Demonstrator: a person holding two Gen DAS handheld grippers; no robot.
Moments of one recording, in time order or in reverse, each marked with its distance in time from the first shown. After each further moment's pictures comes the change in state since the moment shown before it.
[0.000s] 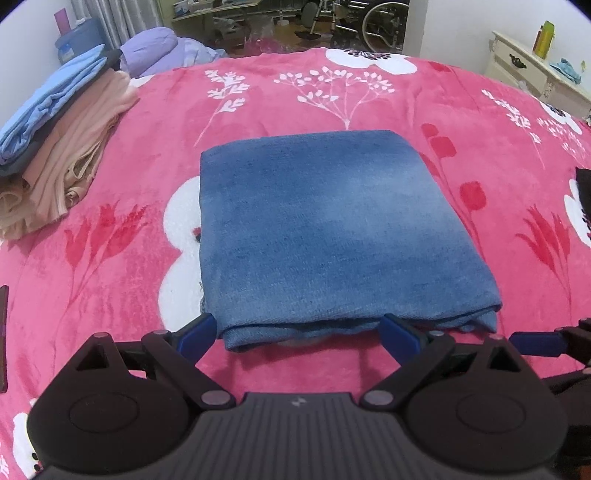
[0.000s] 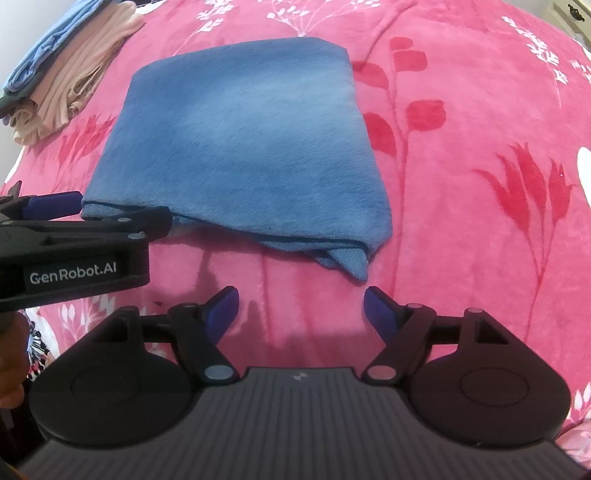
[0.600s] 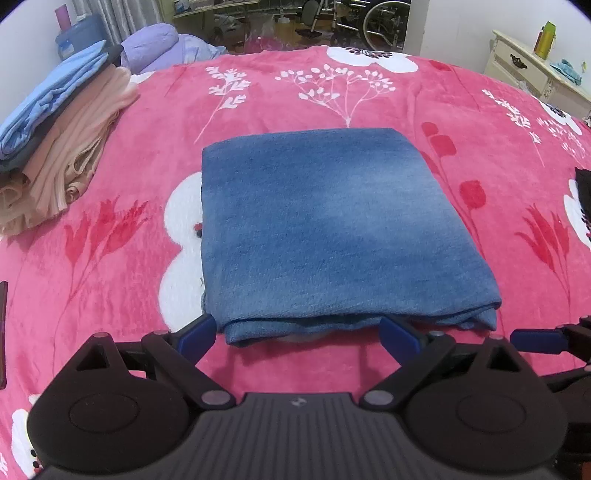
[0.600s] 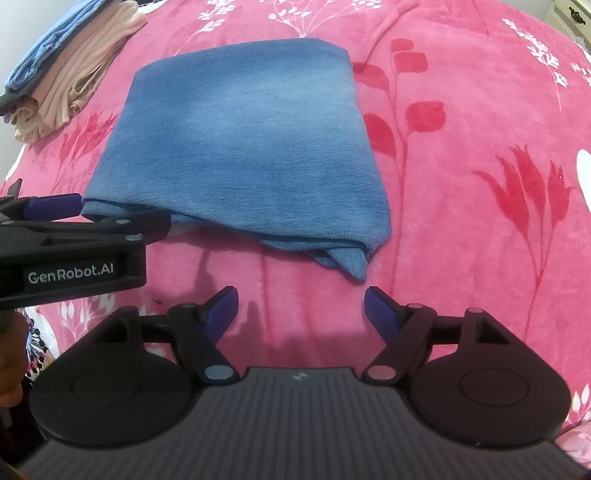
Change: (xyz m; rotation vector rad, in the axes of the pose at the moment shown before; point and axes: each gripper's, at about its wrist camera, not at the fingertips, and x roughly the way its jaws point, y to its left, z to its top) left arm 0.000 0.002 -0.001 -0.007 0.007 -0.006; right arm -0.002 0.001 -0.002 -0.007 -0.004 -0.003
